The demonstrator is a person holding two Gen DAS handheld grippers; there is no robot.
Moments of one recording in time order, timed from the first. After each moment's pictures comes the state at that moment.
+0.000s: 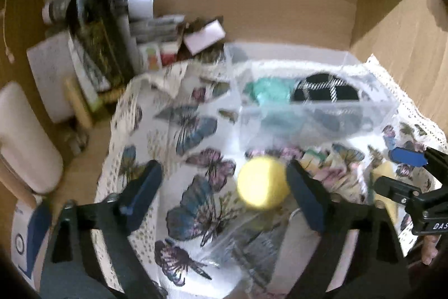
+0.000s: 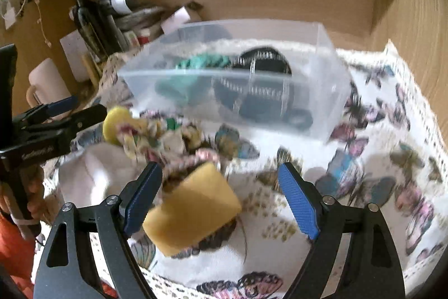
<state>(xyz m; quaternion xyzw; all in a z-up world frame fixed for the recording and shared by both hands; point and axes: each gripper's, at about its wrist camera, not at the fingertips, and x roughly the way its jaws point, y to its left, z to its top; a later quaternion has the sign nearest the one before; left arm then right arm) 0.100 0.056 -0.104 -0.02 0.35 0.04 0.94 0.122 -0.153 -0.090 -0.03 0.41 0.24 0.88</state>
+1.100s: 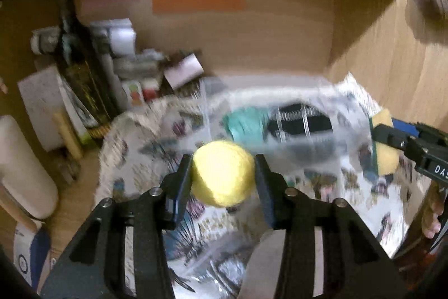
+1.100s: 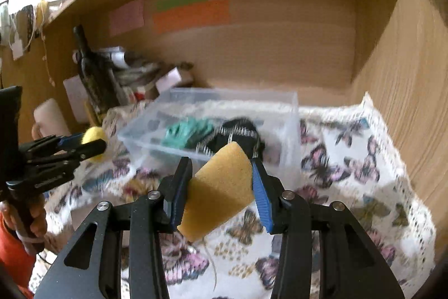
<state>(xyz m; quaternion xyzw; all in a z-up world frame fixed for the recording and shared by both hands) 0.099 0.043 -0.060 -0.02 0.28 0.00 0.96 0.131 -0.178 -0.027 -0.02 0.29 0.23 0.93</state>
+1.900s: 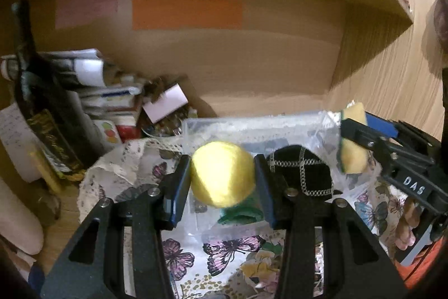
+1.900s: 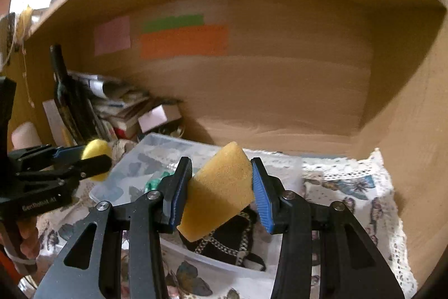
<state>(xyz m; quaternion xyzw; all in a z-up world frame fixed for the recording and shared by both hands) 0.182 0.036 -0.038 -0.04 0.30 -0.02 0.95 0.208 -0.141 -0.009 -0.05 0.25 0.23 0.94</state>
